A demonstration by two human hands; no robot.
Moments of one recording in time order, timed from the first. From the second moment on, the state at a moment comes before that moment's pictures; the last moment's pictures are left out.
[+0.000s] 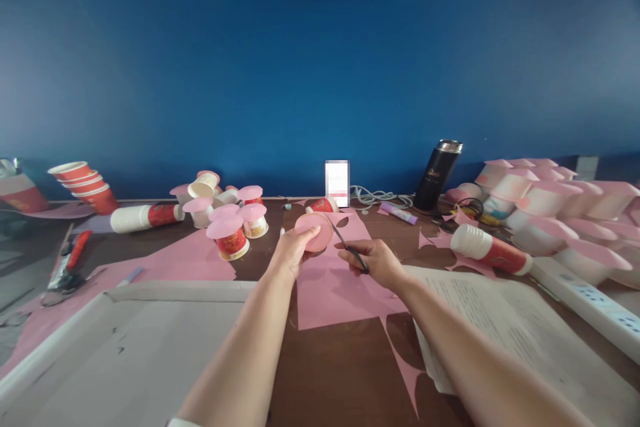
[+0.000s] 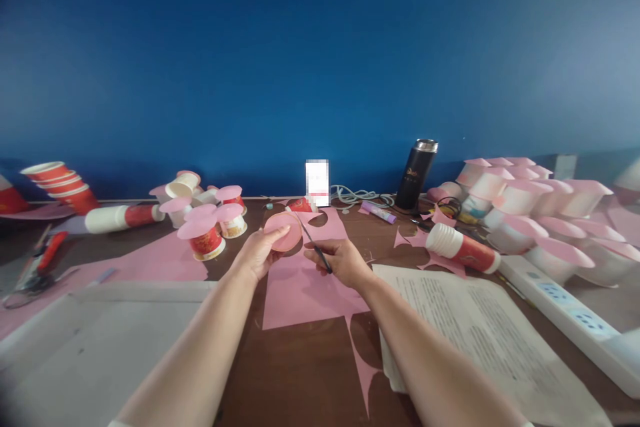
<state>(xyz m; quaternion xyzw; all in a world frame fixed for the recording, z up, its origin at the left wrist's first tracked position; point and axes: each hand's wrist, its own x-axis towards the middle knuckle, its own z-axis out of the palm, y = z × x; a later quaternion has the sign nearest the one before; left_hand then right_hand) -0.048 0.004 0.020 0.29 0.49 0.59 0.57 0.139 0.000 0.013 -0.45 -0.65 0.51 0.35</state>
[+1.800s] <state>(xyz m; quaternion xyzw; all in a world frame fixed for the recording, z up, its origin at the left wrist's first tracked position) -0.044 0.007 0.012 0.31 0.51 0.59 0.55 0.136 -0.004 0.014 -0.43 -0.64 0.53 0.36</state>
